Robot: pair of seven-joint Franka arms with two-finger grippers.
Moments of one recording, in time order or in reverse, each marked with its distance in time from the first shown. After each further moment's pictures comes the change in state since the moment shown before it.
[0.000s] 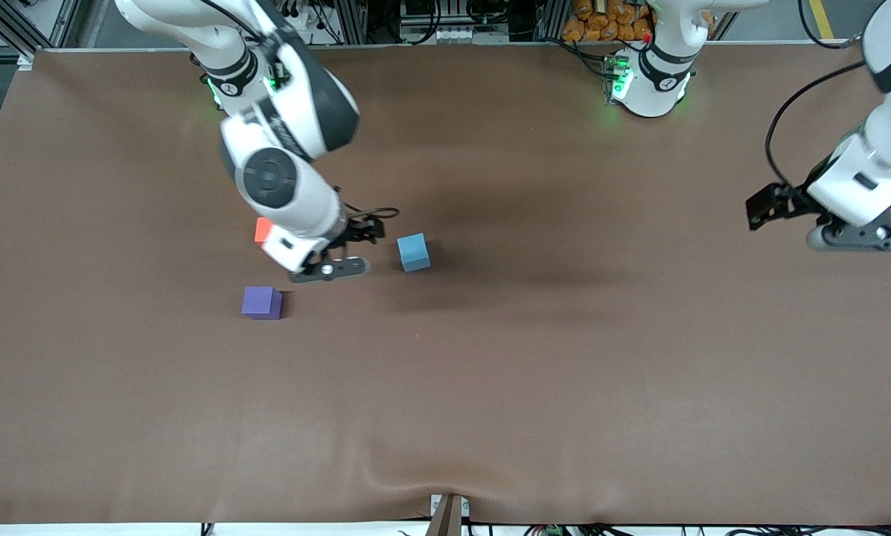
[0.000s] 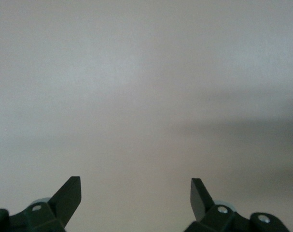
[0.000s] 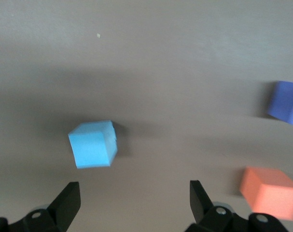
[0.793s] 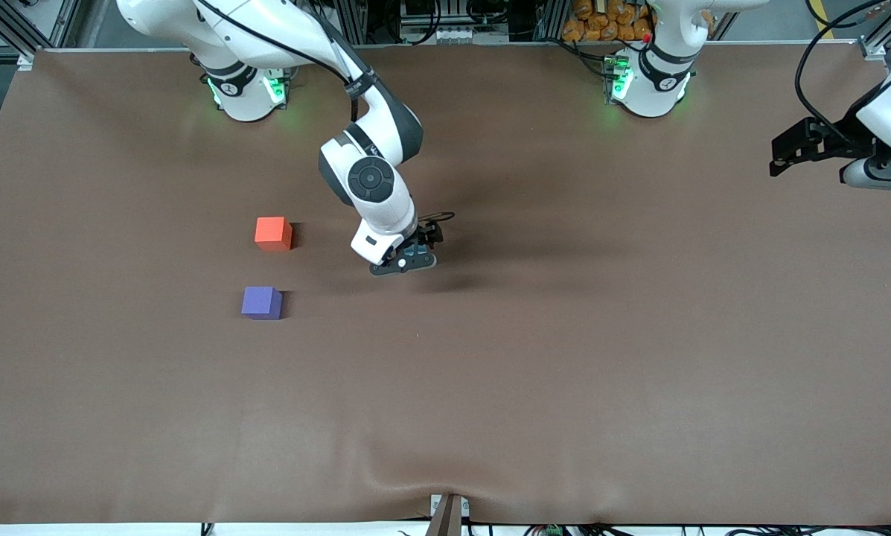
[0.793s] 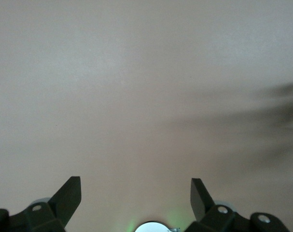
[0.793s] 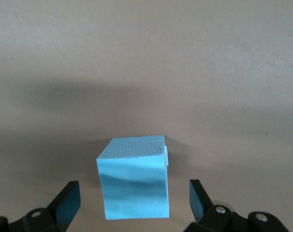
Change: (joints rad) left arm -0.005 -0.066 0.022 0.065 -0.083 -0.148 0.025; right arm 0.155 0.154 -0.001 -0.107 -0.003 0.336 0.082
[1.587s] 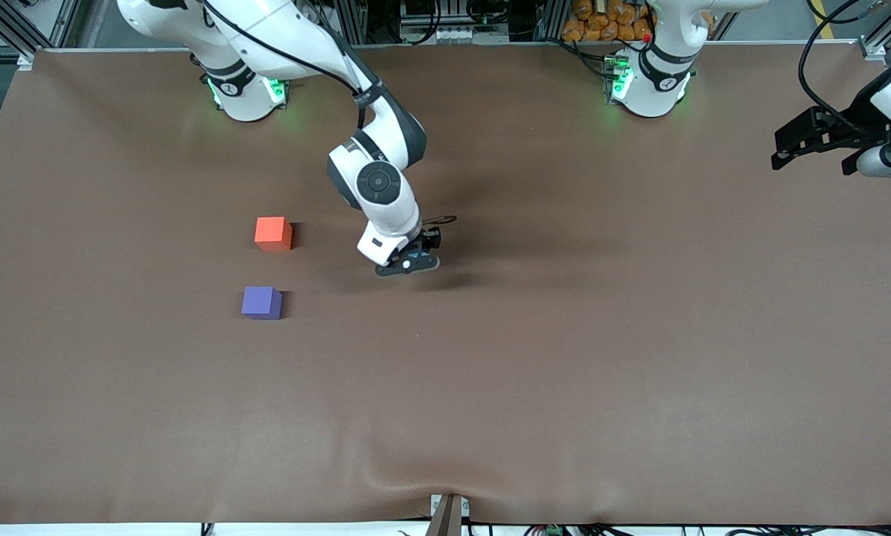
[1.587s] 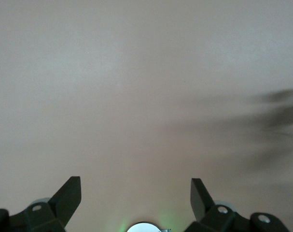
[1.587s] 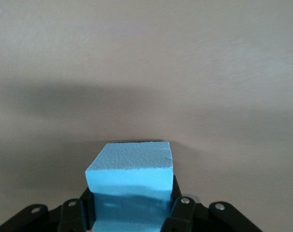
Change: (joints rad) left arm 0.003 0.001 -0.001 0.039 -0.018 -0.019 -0.021; right arm 0.010 0.025 -0.025 0.026 -0.005 -0.016 0.017
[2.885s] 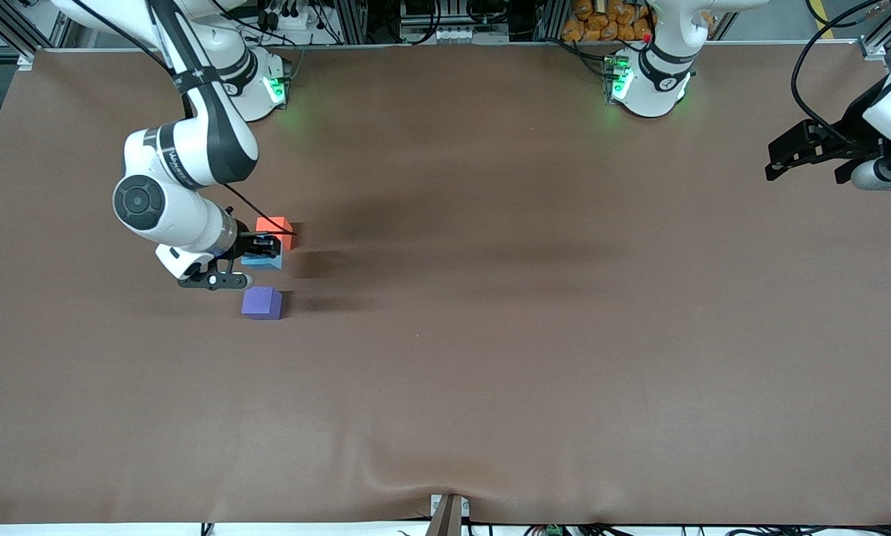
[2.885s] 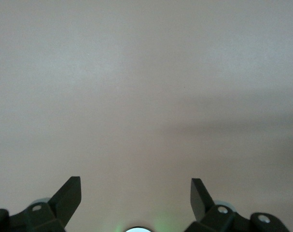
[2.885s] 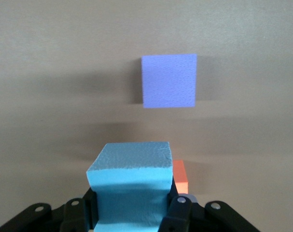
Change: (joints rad) left arm -0.003 0.019 -0.005 0.001 0.000 0.023 -0.041; right arm -0.468 -0.373 -0.014 -0.313 -0.019 -0.187 -0.292
